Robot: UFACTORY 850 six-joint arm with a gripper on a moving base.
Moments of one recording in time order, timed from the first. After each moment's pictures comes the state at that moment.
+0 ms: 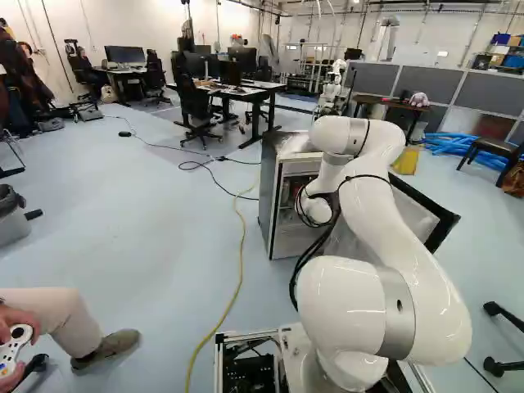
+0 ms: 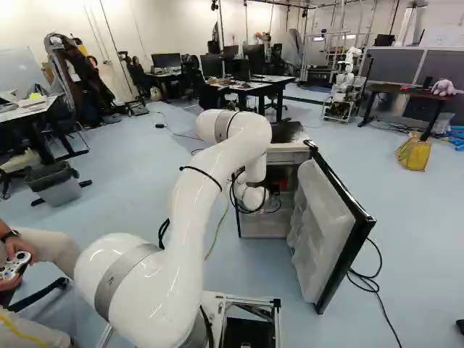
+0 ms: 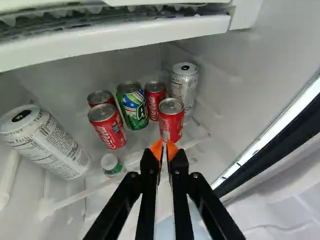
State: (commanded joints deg) arm -19.5 -69.2 -72.7 4.4 59.7 0.0
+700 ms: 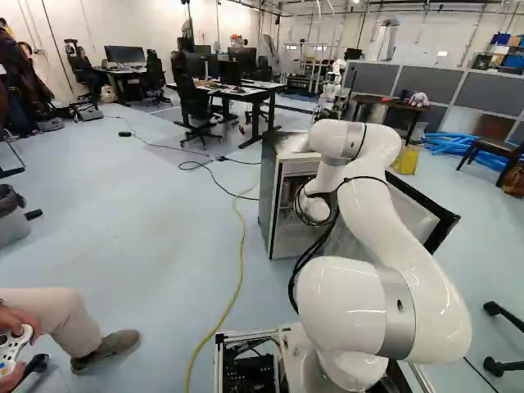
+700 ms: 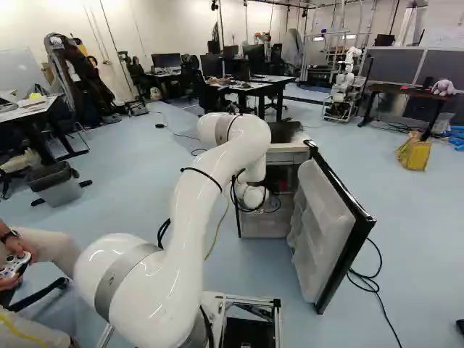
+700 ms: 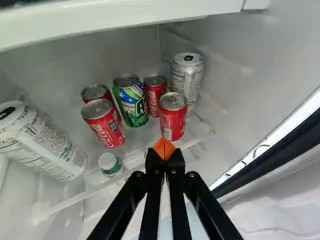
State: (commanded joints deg) arm -19.0 -71.0 -76.2 5.2 57.2 0.0
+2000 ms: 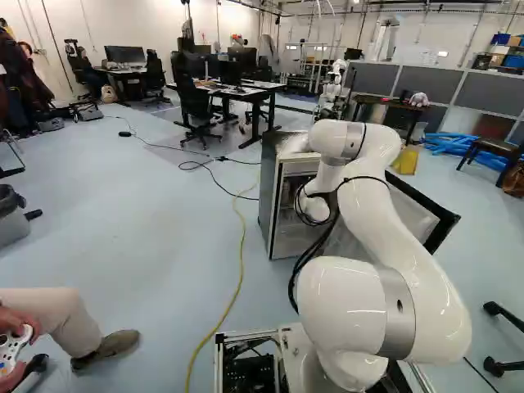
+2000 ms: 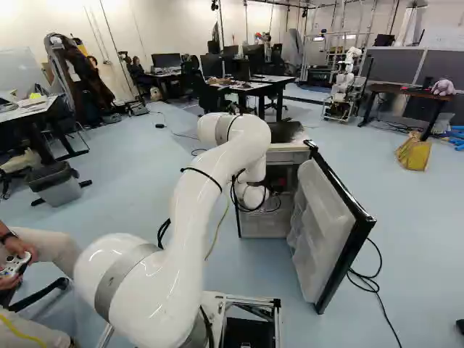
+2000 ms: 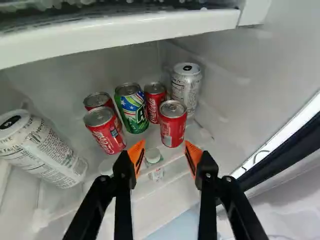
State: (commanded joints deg) arm -19.0 -71.0 -76.2 5.2 59.7 0.0
